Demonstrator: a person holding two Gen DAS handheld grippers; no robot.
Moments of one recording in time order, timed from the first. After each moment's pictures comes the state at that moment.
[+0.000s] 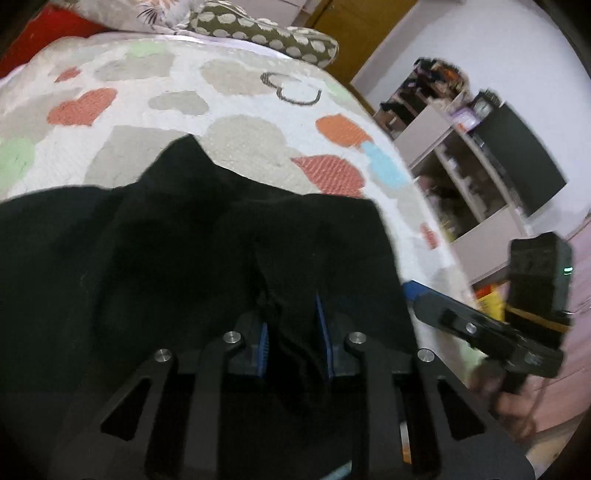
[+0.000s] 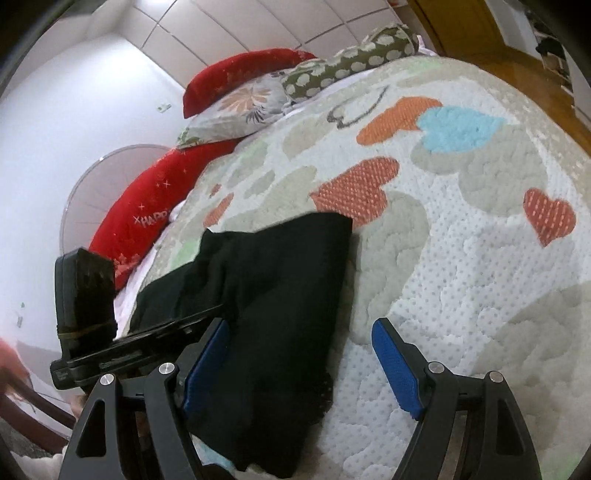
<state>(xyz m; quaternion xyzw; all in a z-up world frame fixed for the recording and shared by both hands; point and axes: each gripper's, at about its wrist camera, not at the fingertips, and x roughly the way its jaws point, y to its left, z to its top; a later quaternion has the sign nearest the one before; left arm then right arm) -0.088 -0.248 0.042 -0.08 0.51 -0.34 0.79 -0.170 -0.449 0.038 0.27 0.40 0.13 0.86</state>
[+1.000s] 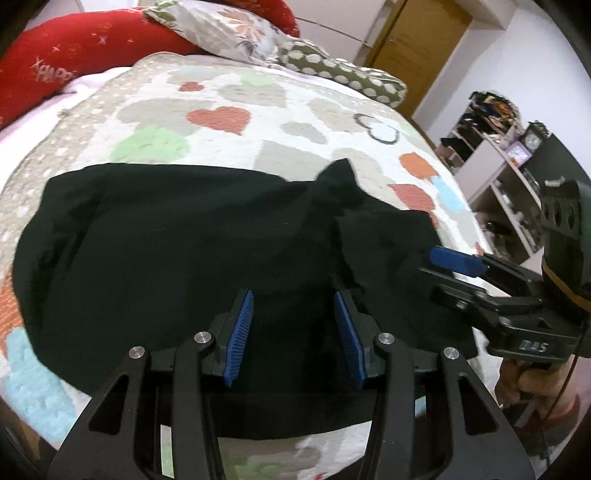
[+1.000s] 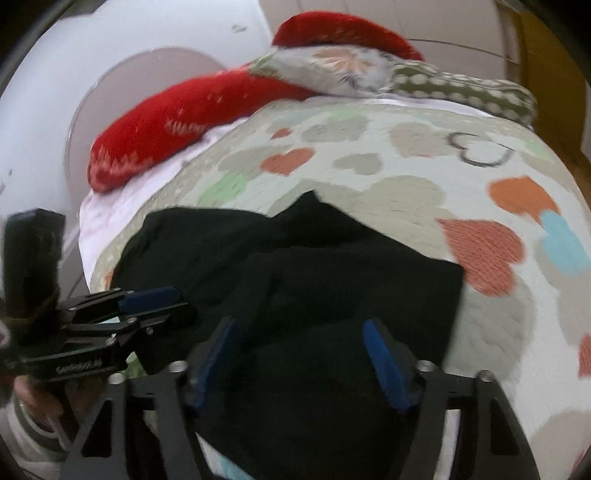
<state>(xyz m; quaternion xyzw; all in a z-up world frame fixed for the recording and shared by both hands) -0.125 -0.155 0.054 -0.06 0.47 -0.20 0.86 -0.129 -0.328 0.063 0.04 0.45 0.21 0.87</state>
